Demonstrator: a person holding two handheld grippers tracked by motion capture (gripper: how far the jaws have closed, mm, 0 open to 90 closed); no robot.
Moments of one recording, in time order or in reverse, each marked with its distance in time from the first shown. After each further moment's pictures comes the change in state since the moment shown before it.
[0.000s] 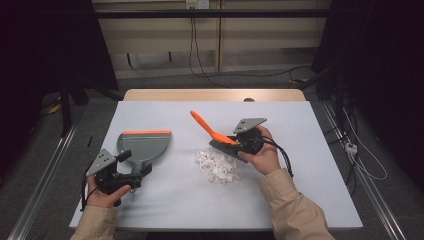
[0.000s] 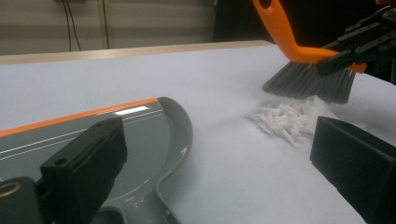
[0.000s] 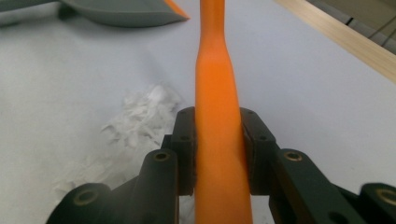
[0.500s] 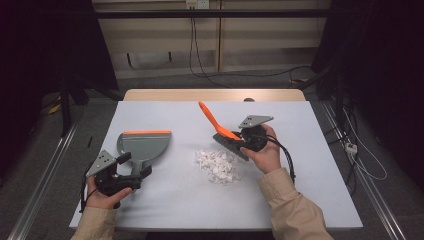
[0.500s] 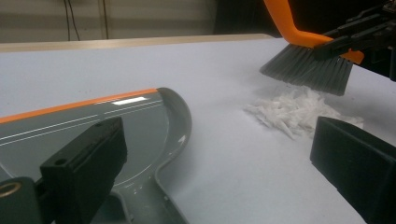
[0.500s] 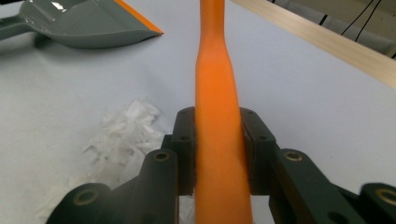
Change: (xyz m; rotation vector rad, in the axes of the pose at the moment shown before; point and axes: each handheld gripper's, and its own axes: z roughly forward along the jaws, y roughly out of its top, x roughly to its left) left arm -0.001 -0.002 -0.003 0.023 0.003 -0.022; right arm -0.008 -0.004 -0.004 -0.049 -0.067 0.106
